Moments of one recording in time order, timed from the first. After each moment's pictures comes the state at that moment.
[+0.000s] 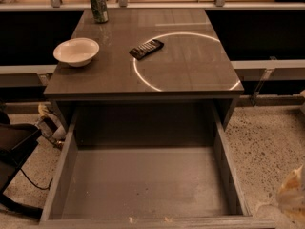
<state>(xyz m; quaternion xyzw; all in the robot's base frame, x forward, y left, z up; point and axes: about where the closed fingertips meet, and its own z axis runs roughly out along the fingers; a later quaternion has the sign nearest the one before) 0.263 -0.244 0.853 -0.67 0.74 -0.06 0.07</state>
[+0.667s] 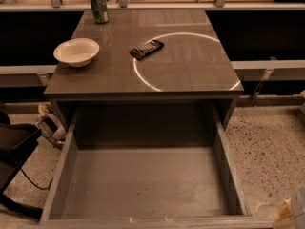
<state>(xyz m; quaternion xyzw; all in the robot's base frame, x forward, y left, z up) 0.226 -0.247 0.799 -0.67 0.74 -0.02 0.02</state>
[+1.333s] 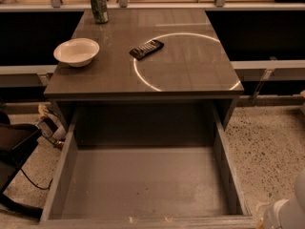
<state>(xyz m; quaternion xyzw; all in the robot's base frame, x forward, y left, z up) 0.213 -0.226 0.743 -0.68 0.73 0.01 0.00</state>
